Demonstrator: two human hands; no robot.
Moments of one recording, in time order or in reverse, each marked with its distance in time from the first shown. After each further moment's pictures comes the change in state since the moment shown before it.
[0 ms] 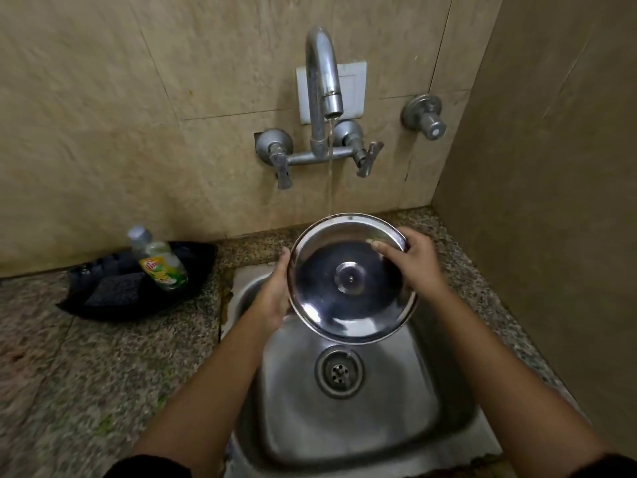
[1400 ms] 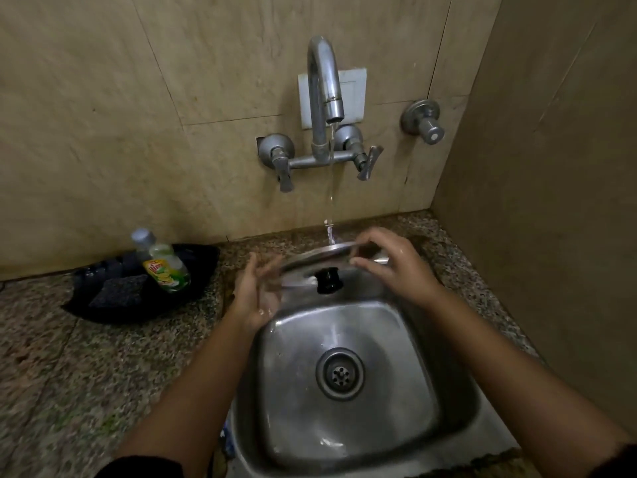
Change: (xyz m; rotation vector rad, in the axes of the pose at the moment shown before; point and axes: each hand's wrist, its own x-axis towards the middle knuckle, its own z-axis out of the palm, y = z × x) left_hand -0.008 0.010 -0.034 -0.368 0.080 0.111; right_hand -0.015 -0.038 0.007 -0.352 -0.354 -0.525
